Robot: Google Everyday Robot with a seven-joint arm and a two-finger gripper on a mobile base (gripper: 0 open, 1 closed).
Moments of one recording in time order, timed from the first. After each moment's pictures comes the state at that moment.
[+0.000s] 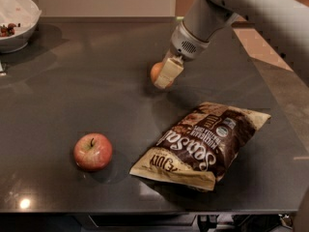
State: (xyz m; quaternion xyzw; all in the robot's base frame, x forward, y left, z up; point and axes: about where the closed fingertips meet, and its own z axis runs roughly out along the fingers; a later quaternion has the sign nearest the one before) arm 0.608 -0.028 0.882 -0.60 0.76 0.15 0.20
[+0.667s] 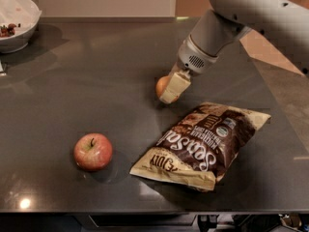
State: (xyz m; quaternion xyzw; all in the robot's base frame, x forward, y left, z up) arm 0.568 -0.048 0.868 -0.59 0.77 0.16 0.19
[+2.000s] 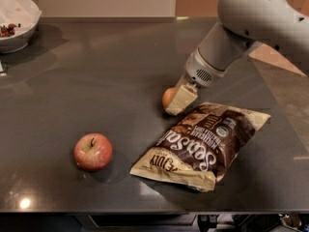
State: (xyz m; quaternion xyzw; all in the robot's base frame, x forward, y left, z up) arm 0.540 -0.065 0.851 -0.57 0.79 0.16 0.18
